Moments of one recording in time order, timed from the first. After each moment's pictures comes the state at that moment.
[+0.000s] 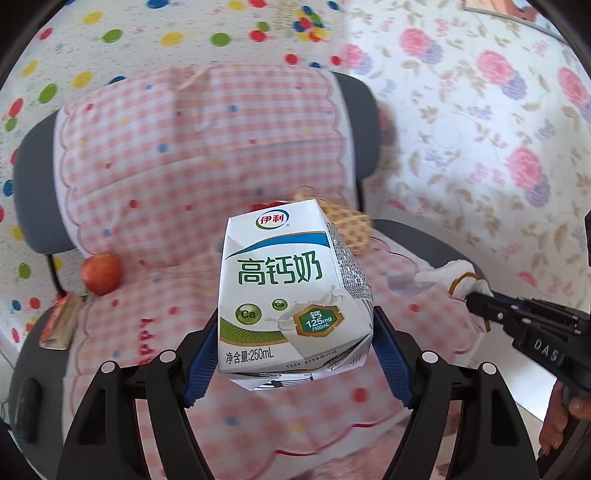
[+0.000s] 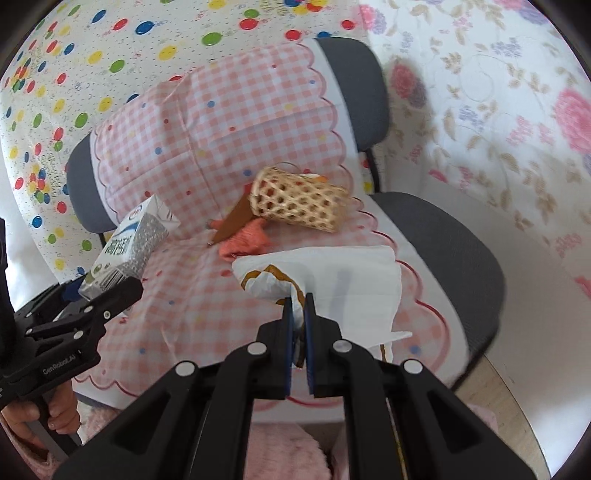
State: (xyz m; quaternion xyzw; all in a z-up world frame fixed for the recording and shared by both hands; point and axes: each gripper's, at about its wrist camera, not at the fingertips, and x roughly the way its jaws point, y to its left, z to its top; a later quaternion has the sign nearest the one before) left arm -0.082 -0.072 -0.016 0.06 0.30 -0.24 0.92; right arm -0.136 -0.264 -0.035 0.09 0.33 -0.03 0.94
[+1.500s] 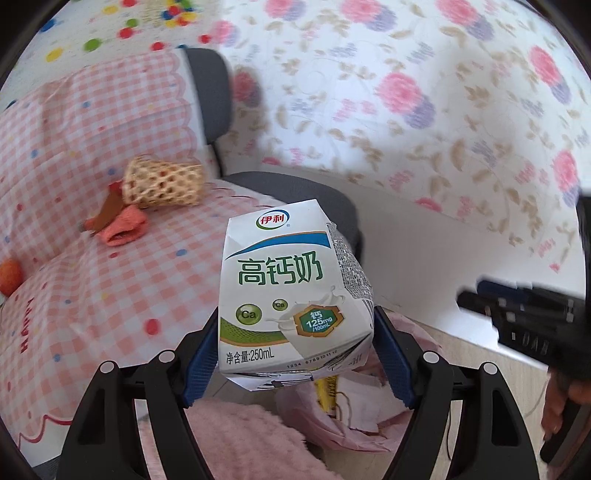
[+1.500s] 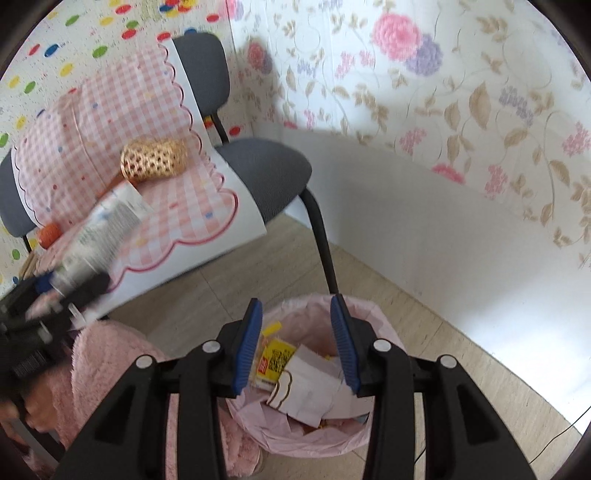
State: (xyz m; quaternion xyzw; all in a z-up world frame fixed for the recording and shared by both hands) left arm -0.195 -0.175 -0.072 0.12 0.31 -0.40 0.85; right arm -0.295 -0.343 -0.075 0.13 0.34 -0.21 0.91
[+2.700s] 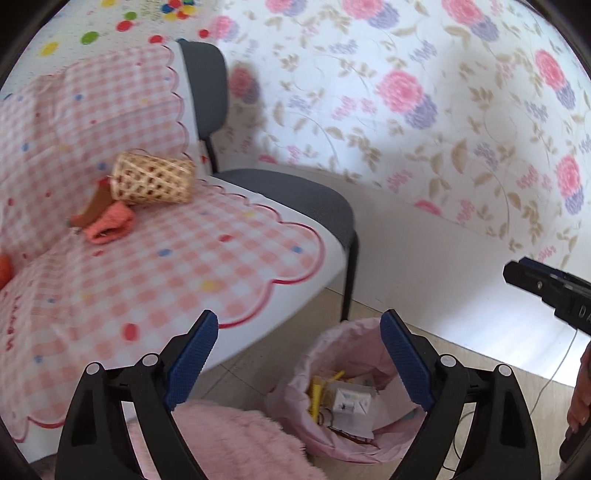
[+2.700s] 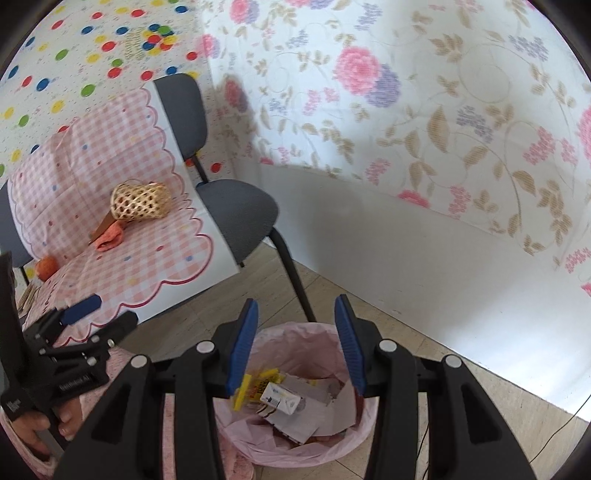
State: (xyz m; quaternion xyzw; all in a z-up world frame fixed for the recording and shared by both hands) left arm -0.181 -0.179 -0.075 0.10 0.31 -0.39 0.86; right arm -0.319 -0.356 -0.050 0.13 0.30 -0.24 0.91
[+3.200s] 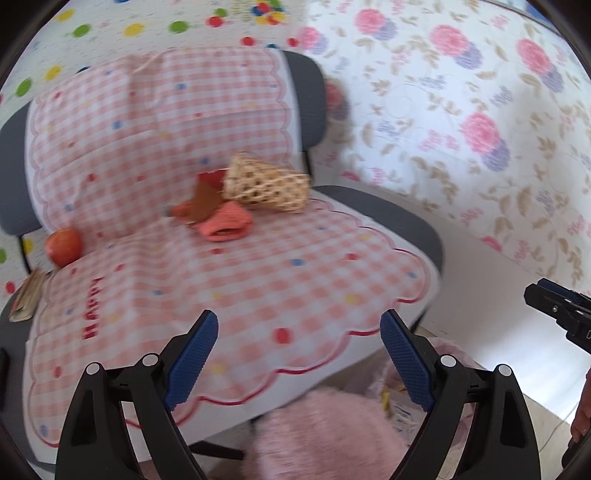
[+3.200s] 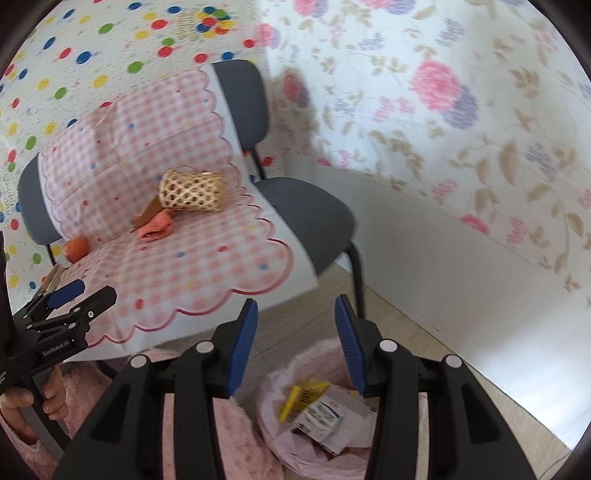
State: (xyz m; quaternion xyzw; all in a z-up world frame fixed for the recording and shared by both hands) left arm -0.130 -0.089 -0.048 0.06 0.32 -0.28 0.90; right arm -0.252 -0.307 -0.034 0.10 0.31 -0.16 0.93
